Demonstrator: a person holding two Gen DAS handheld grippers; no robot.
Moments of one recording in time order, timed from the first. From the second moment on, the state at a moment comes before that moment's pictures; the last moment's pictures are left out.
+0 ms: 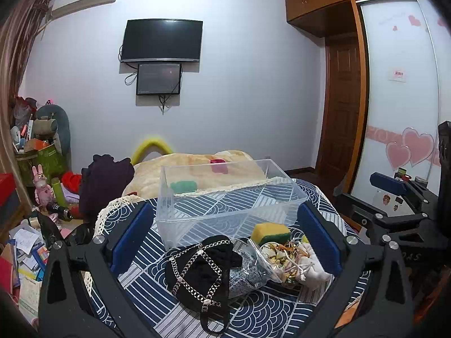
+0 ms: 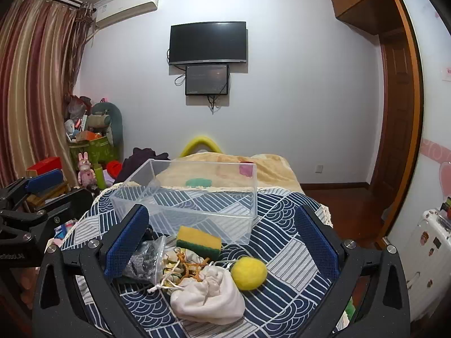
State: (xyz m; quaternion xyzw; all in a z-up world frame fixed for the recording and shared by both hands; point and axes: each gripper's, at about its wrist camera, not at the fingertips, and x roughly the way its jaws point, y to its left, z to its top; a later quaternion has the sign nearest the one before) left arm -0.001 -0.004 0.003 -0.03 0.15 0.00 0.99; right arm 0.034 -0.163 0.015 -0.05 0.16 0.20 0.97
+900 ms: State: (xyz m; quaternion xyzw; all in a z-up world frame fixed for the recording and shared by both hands) left arm -0.004 -0.002 0.000 -0.03 0.14 0.00 0.99; right arm 0.031 -0.161 0.014 -0.04 0.16 0.20 0.97
